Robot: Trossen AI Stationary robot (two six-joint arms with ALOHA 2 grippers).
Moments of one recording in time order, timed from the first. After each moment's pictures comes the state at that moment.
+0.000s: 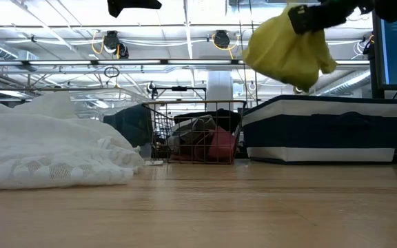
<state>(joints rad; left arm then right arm) -0.14 1.15 1.05 -0.28 -0.35 -0.25 0.09 1.00 0.54 1.15 1.54 -0.95</state>
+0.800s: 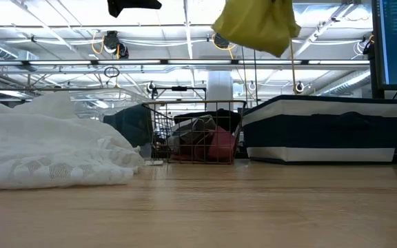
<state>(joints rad) -0.14 1.15 1.05 -0.28 -0.35 -0.25 -0.06 1.07 1.09 0.12 1.18 -0.61</state>
